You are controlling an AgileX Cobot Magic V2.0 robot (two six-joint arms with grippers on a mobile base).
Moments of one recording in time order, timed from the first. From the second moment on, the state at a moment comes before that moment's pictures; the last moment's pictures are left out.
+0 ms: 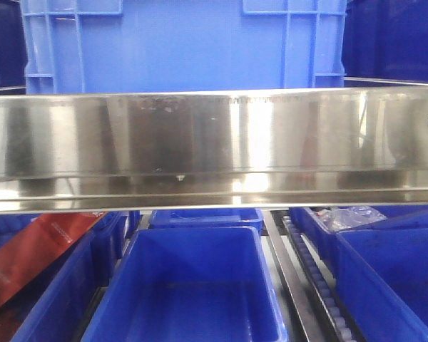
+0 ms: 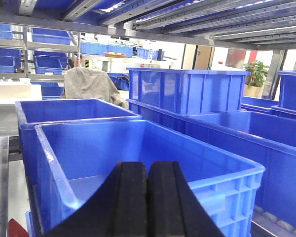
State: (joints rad) left arm -0.51 0.66 -0.85 0.39 0.19 -0.47; right arm 0.98 0.66 -0.94 -0.60 0.48 0.57
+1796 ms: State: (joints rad) left arm -0.51 0.66 -0.85 0.39 0.19 -0.47; right arm 0.22 0.15 -0.30 0.11 0.16 -0.15
